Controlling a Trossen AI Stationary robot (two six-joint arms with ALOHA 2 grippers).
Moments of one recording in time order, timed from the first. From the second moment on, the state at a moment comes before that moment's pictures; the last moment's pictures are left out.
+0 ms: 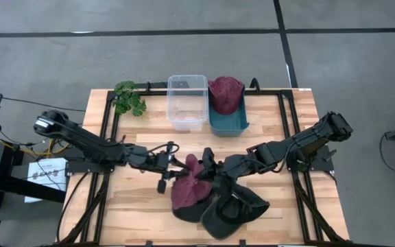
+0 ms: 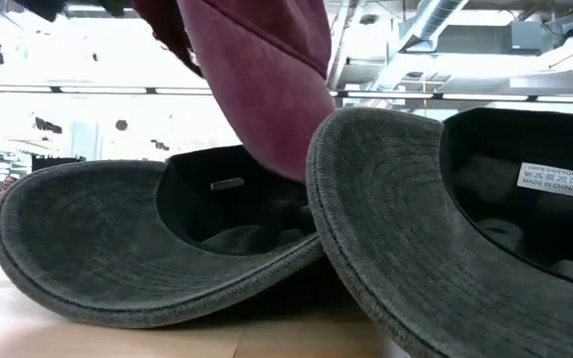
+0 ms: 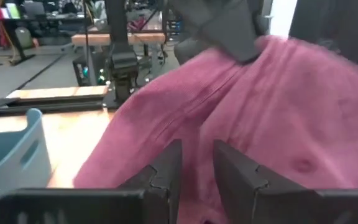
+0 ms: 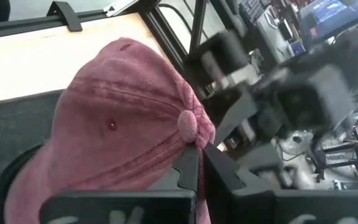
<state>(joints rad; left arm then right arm) -0.35 1.33 0.61 0.60 -0.16 0.02 0.39 1.59 1.33 -0.22 0.21 -0.84</state>
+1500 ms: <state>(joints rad) -0.31 1.62 0.63 0.96 0.10 0.01 0.44 1.59 1.56 -0.61 0.06 -0.62</state>
